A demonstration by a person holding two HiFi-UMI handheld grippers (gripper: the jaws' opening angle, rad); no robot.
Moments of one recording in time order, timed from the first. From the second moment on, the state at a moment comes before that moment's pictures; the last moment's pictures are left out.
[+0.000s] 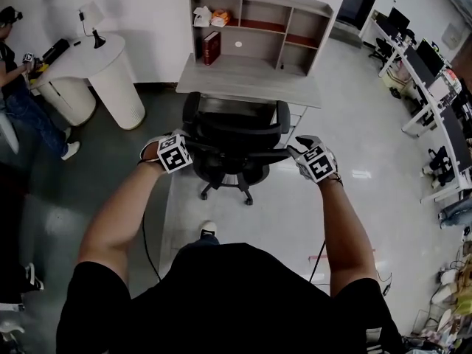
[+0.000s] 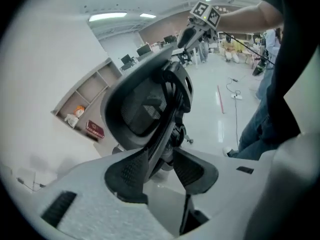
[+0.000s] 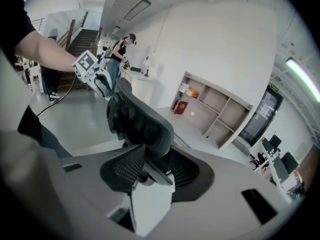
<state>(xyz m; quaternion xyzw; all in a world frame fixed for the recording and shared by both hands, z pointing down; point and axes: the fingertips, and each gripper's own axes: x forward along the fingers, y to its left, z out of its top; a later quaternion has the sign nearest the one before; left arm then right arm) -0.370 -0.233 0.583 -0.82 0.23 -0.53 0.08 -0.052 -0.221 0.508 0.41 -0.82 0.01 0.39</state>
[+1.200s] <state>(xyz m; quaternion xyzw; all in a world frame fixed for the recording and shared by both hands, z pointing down) -0.381 -0.257 0.411 -0.91 0.36 -0.19 0.06 -0.121 -0.232 0.419 0.58 -0.78 0.00 0.22</state>
